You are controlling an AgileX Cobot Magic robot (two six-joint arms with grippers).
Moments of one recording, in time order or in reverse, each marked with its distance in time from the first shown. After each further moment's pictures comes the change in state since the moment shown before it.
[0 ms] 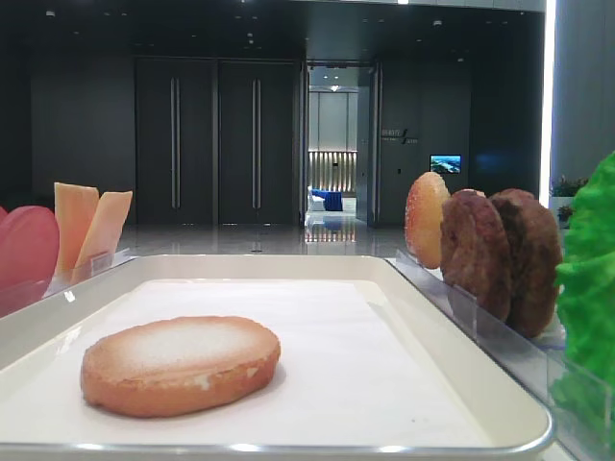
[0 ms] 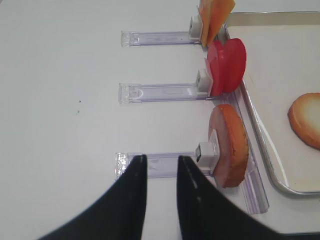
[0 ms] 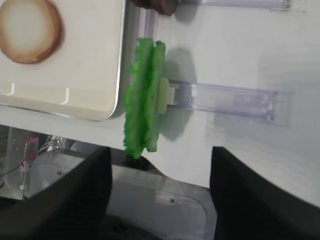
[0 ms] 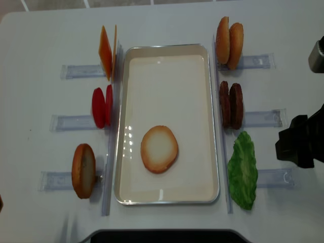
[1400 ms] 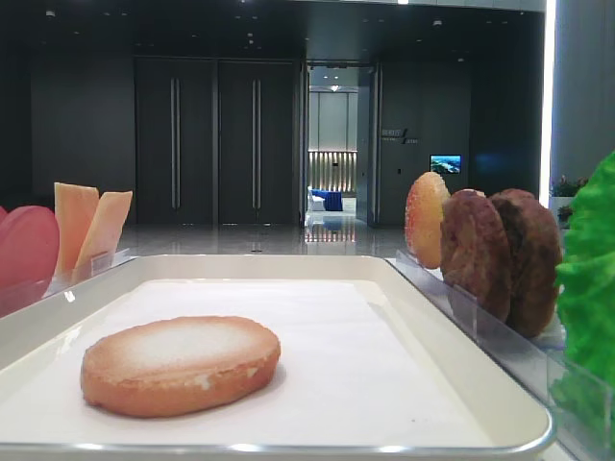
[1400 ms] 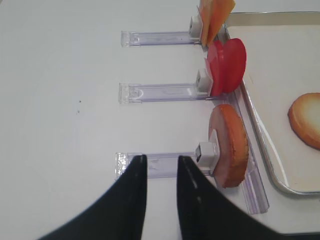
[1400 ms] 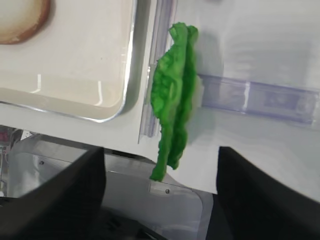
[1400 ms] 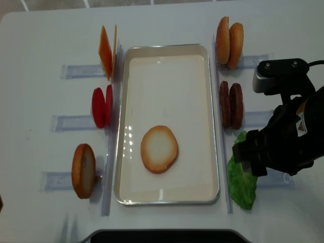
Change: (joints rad) left arm 0.000 0.000 0.000 0.000 0.000 0.000; right arm 0.238 0.220 0.000 -0.104 -0.107 0.206
